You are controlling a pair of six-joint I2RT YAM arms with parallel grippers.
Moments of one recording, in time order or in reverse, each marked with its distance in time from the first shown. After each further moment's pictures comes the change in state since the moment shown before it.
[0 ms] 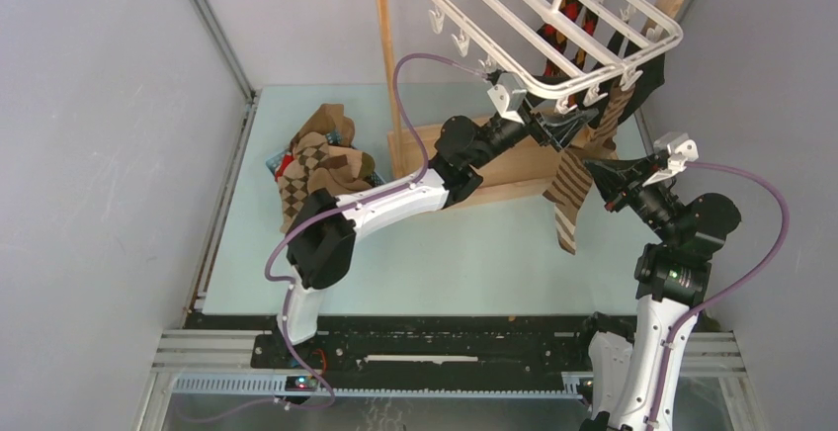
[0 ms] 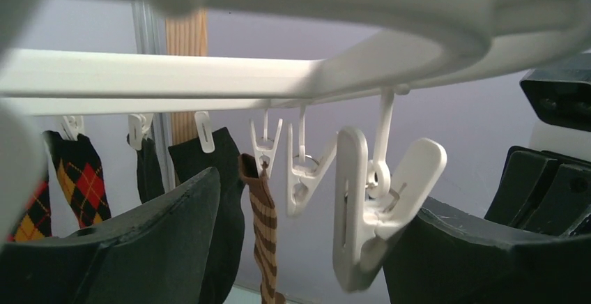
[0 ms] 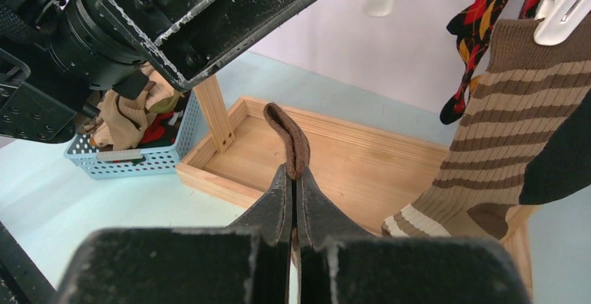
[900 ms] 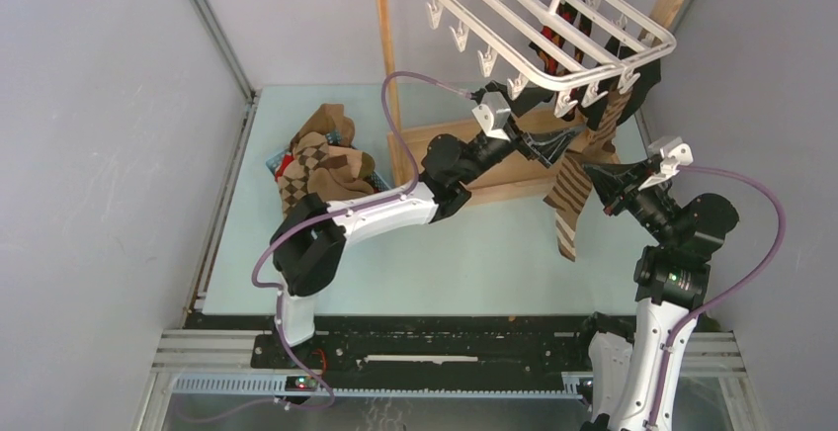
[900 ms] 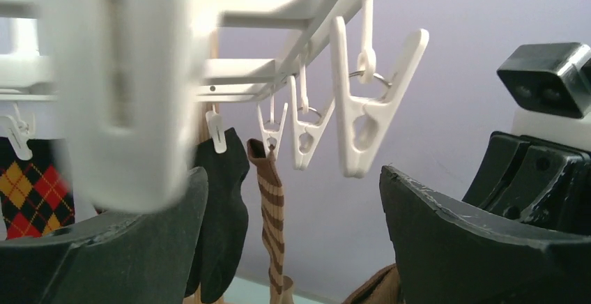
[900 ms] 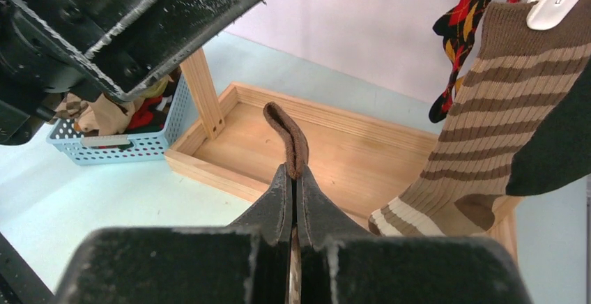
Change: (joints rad) left arm -0.012 -0.092 -0.206 0.117 -0.031 0.027; right arm 0.006 -0.017 0.000 -0.074 0.012 -0.081
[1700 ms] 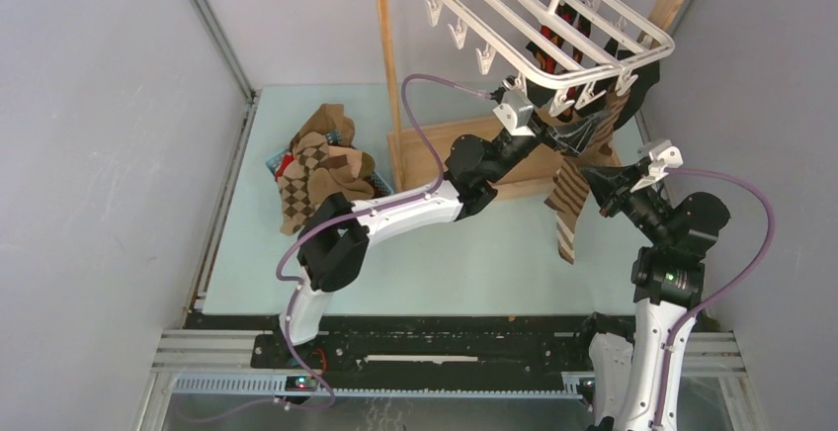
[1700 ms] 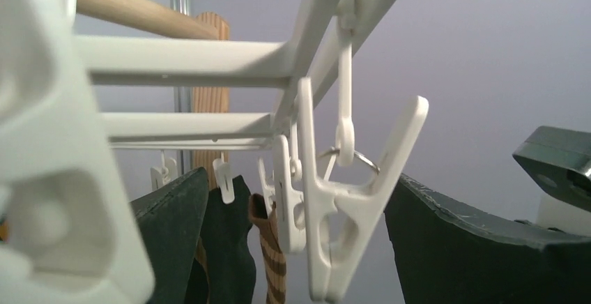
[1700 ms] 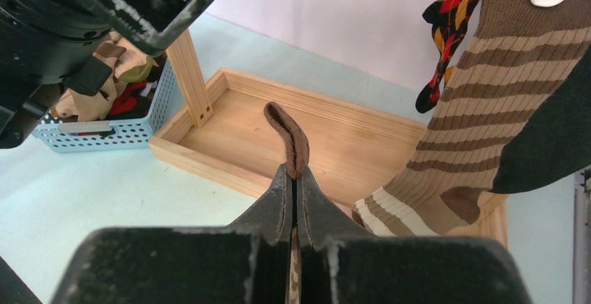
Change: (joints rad) left arm -0.063 0.139 0.212 0.034 -0.137 0.071; right arm 0.044 -0.002 -0.032 -0.039 0.060 -0.096
